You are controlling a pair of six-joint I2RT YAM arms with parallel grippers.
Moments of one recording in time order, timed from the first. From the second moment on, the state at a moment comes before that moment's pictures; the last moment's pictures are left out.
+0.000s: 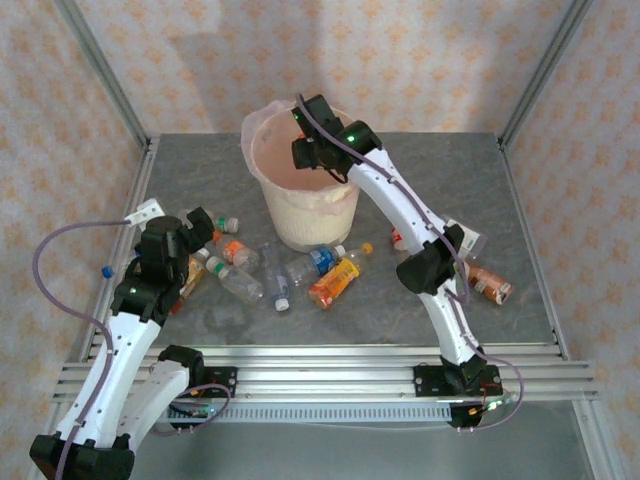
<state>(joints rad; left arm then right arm) -0.14 0.73 0.77 -0.55 -0.42 -0.57 0.70 2.25 2.61 -1.18 0.25 0.35</state>
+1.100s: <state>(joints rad) -0.14 0.73 0.77 -0.55 -0.44 -0.57 0.68 2.41 2.64 -1.19 0.22 0.27</state>
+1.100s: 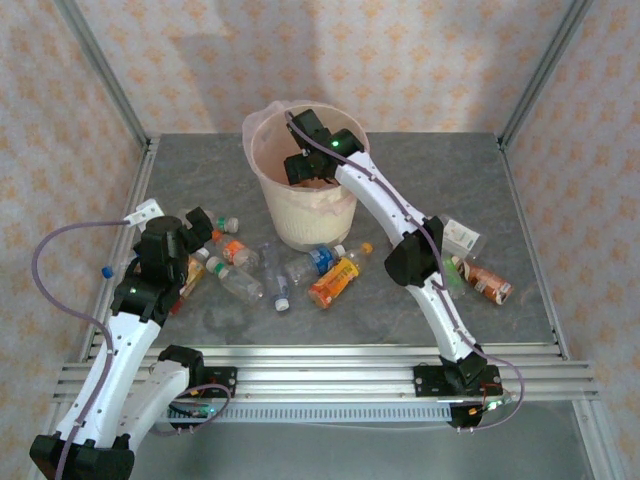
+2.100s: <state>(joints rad) -0.14 0.80 0.87 -0.66 -0.47 -0.58 0.68 2.01 2.69 -1.20 0.35 0.28</state>
